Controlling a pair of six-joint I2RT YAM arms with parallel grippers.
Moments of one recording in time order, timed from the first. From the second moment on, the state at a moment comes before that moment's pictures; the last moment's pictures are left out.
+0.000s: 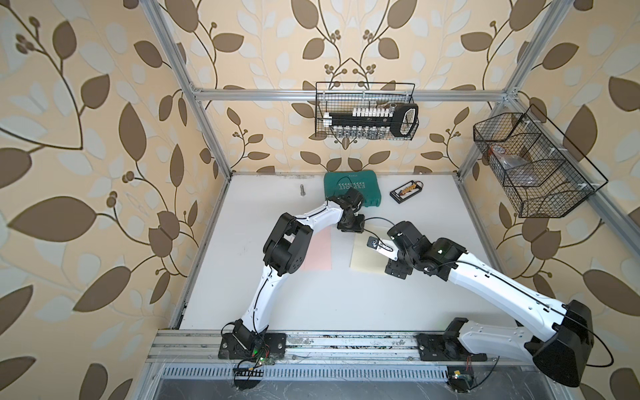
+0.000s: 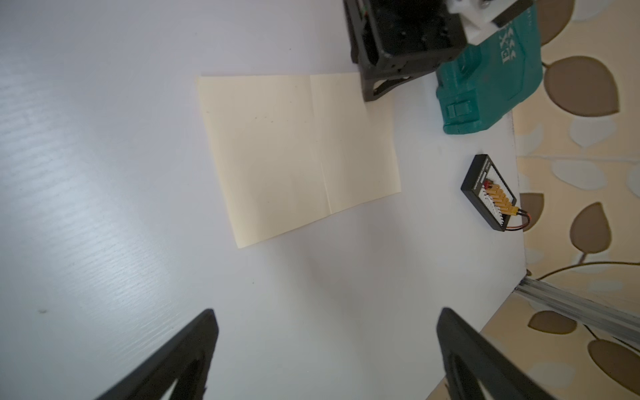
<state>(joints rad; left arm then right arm) -0.61 2.31 1.85 -0.66 0.22 -0.45 0.74 1.19 0.97 -0.84 0.33 -0.56</state>
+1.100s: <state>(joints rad) -0.64 2.37 2.00 -0.76 0.26 -0.48 0.75 1.13 0.94 -0.83 0.37 -0.50</state>
